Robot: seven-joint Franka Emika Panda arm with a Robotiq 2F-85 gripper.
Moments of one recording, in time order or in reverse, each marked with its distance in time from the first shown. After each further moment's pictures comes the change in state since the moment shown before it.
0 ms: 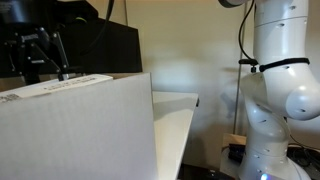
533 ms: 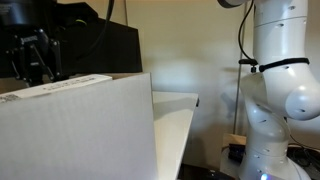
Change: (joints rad) arm -0.005 0.006 0.001 0.000 0.030 -0.001 0.000
